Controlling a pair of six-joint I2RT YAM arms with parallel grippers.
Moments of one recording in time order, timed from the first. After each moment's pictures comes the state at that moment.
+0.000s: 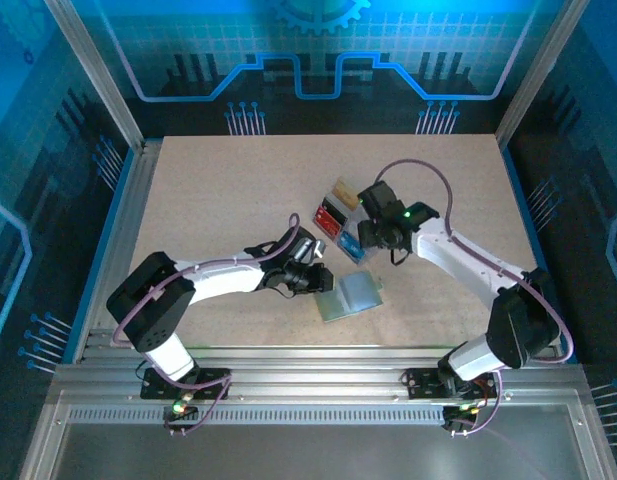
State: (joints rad) left arm -0.74 1.66 0.89 -0.16 0.39 -0.81; right arm 0.53 1.50 1.20 -0.81 0.31 0.40
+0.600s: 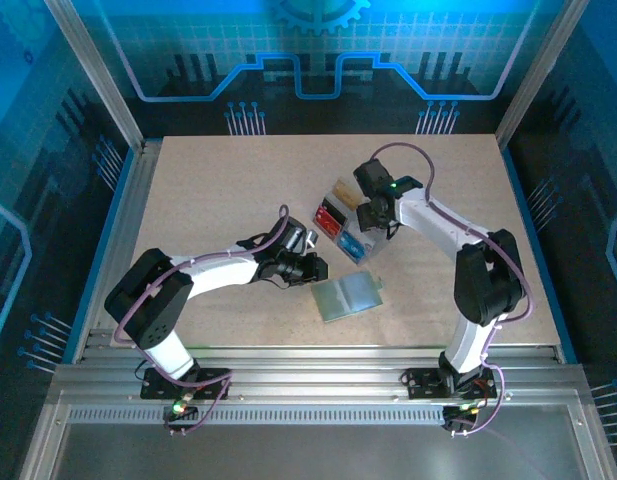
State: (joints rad) left arm -0.66 1.66 0.89 -0.15 0.44 -0.82; right arm 0.45 1.79 1.41 -0.85 0.34 0.28
